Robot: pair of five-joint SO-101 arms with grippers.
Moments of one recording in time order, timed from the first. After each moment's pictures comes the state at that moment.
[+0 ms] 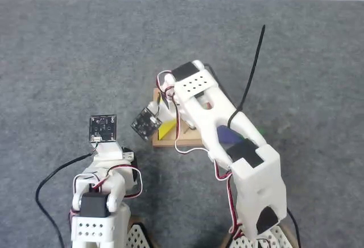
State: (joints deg) left arm -4.2 -103.1 97.2 72.2 11.1; right arm -35.6 28.1 -14.1 82.0 102.0
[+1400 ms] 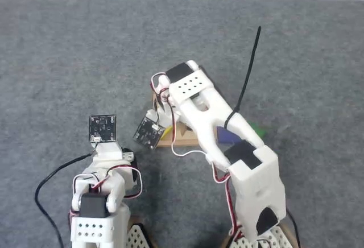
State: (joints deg) left arm -4.2 -103.1 97.2 72.2 11.1; right arm -37.5 28.1 -15.7 85.3 112.2
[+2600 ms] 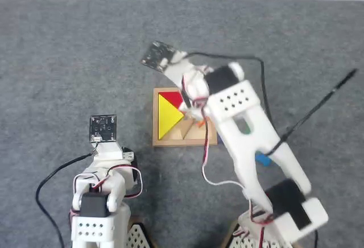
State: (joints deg) left arm -4.2 -103.1 97.2 72.2 11.1; right arm -32.0 -4.6 4.3 76.5 31.8
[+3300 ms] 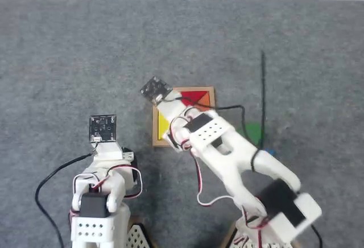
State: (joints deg) left arm -4.2 -103.1 97.2 72.2 11.1; right arm -41.3 -1.9 37.2 38.8 11.4
